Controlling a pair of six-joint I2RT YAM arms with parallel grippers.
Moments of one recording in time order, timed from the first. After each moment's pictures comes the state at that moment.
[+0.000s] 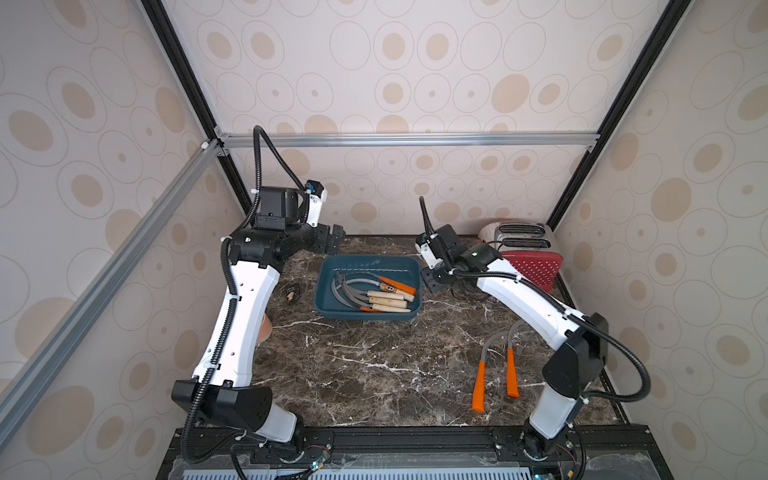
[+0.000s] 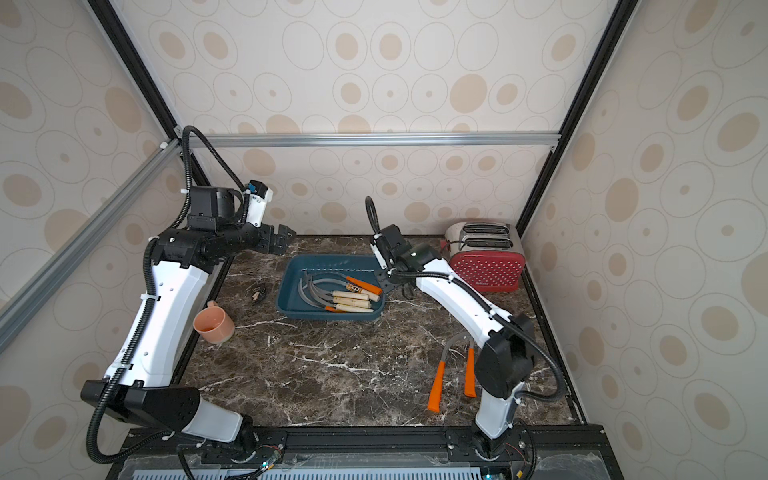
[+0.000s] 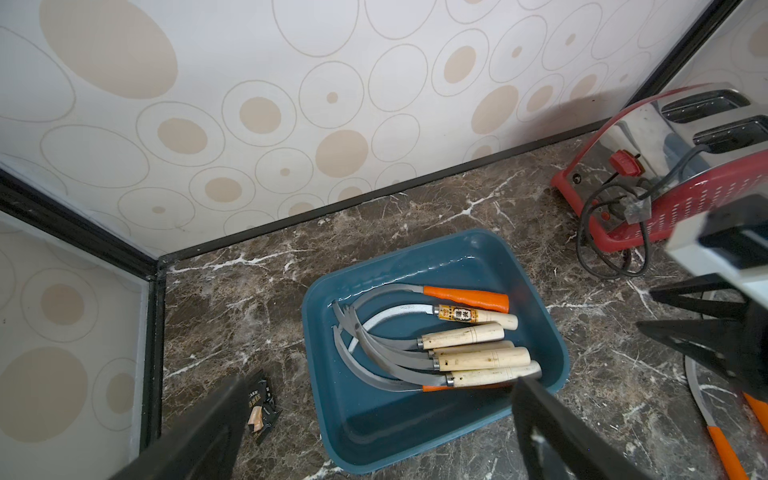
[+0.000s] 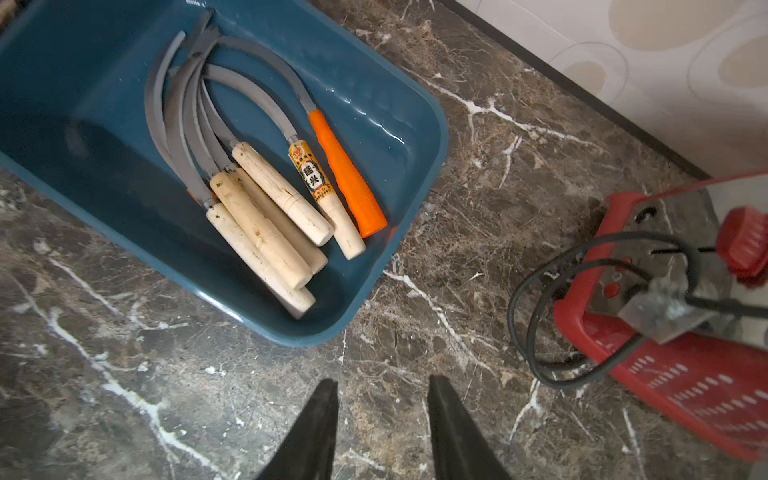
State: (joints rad) left arm -0.14 1.50 1.86 -0.96 0.16 0.13; right arm 0.63 1.71 1.67 -0.91 0.13 0.06
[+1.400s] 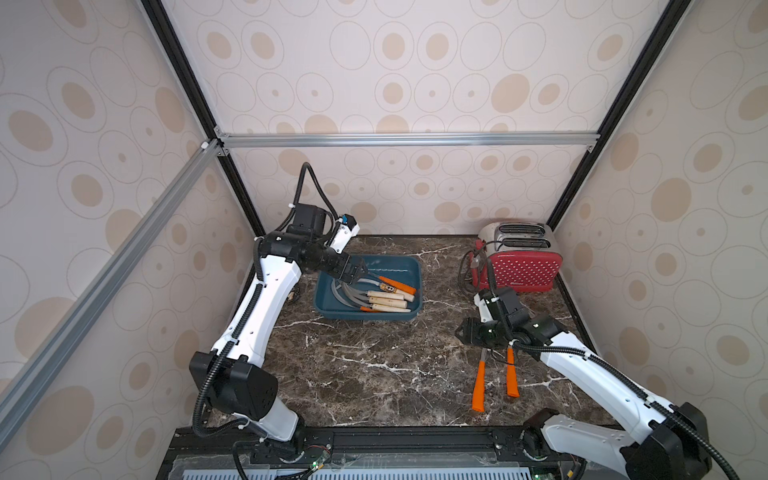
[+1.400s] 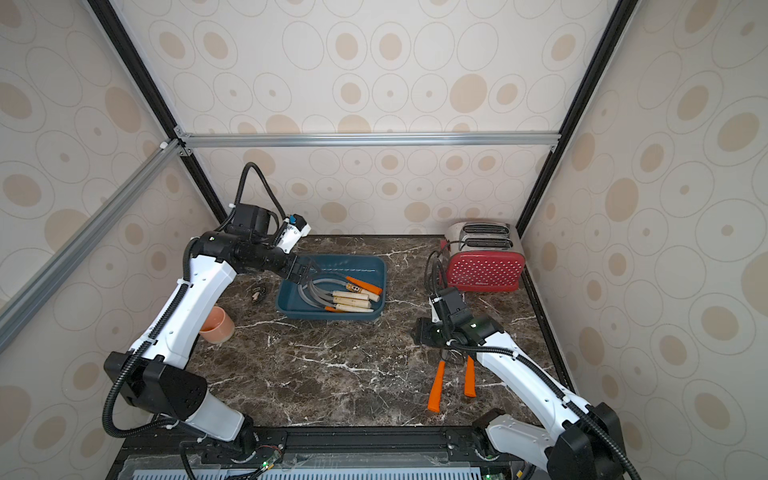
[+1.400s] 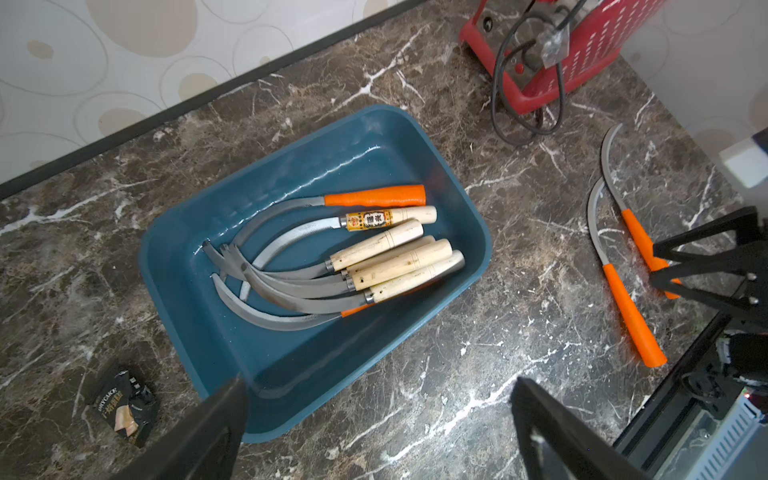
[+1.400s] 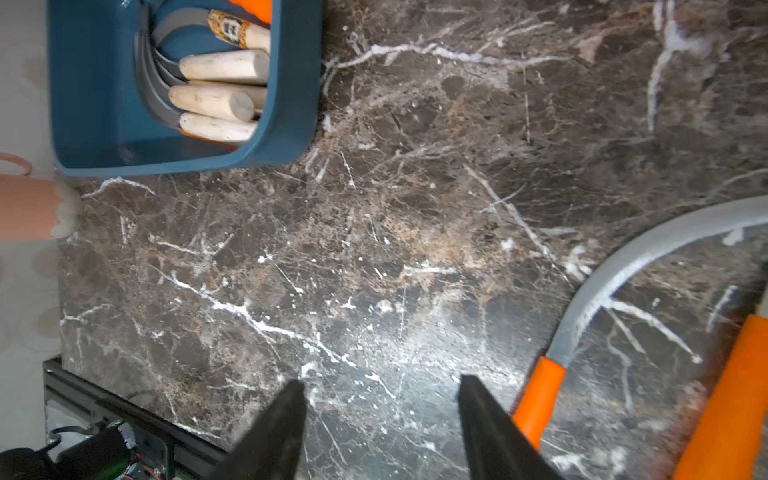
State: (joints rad) left arm -0.25 1.57 1.70 -1.09 0.34 0.25; right arm 0.48 1.11 0.85 -0.75 -0.14 0.62
